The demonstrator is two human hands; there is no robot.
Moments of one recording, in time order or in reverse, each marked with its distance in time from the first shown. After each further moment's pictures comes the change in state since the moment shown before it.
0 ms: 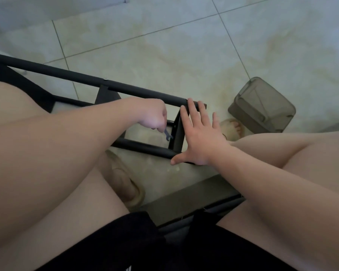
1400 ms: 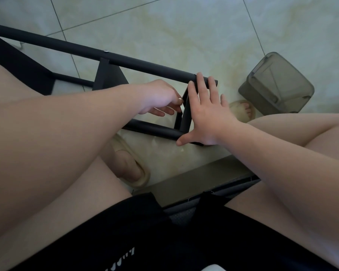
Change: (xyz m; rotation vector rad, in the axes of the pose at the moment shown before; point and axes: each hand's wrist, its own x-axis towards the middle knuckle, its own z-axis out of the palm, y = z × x) left_hand 0.003 0.002 0.030 -0.816 0.054 -0.156; right_hand 0.000 -0.011 -0.014 0.035 -0.059 0.009
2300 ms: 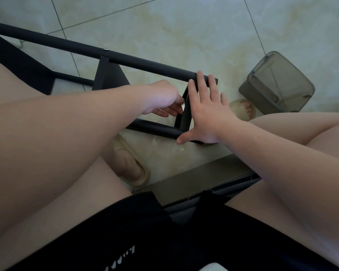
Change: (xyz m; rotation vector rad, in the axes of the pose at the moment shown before) left_hand -0.004 0.006 0.010 -0.008 0.005 -0.035; right_hand 0.002 0.000 0.000 0.008 0.001 0.002
